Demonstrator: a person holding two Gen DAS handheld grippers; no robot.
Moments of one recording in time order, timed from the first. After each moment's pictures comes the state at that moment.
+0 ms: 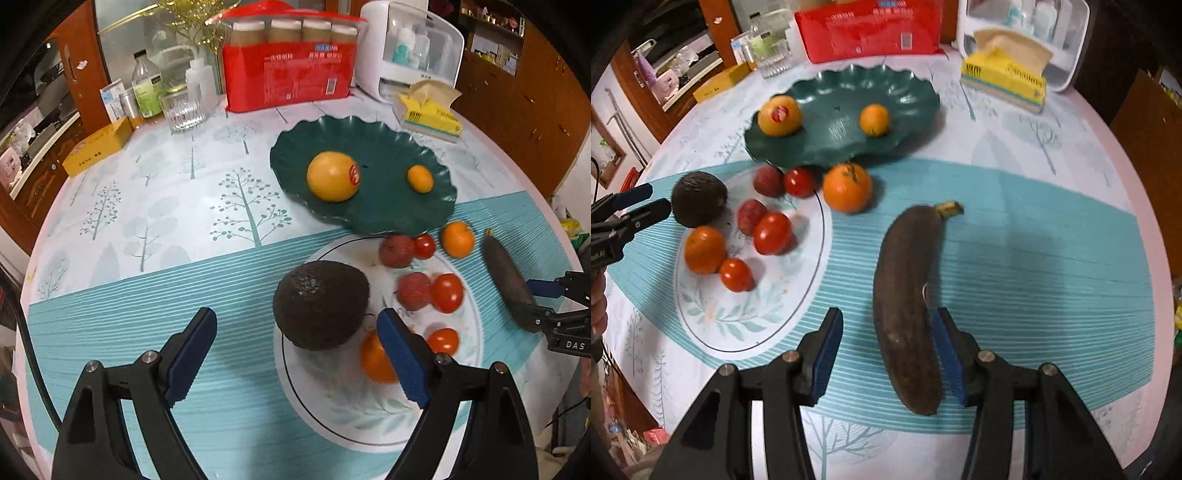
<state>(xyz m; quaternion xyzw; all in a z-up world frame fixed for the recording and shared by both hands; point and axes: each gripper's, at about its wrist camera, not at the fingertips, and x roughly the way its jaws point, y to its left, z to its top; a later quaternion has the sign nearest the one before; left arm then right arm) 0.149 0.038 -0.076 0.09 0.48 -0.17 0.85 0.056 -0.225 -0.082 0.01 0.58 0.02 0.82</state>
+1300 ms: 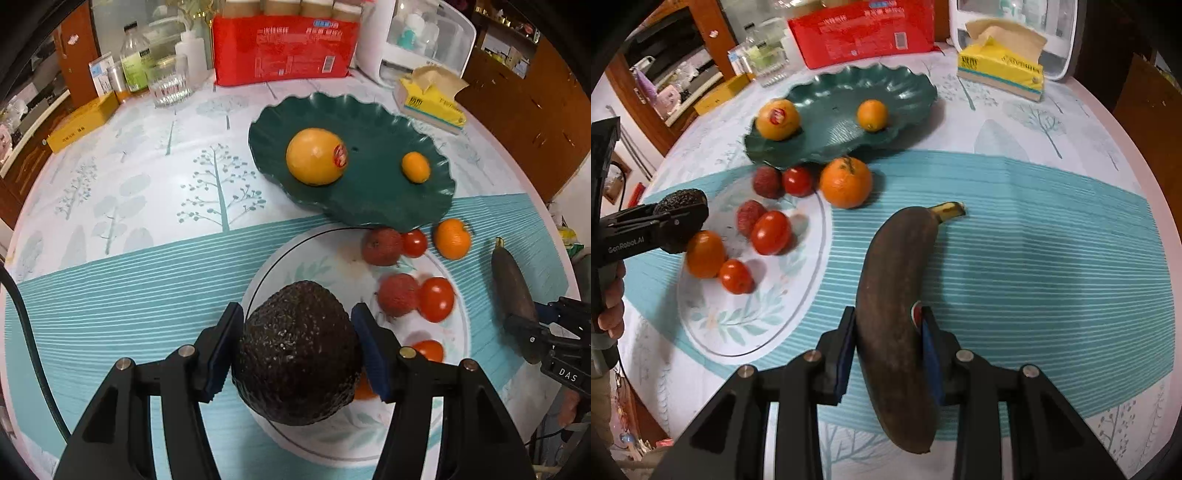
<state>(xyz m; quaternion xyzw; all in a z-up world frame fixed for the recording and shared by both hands) 0.153 0.017 -0.085 0.06 0.52 -0.17 0.84 0.046 -0.229 -0.088 0.05 0.55 0.04 0.83</state>
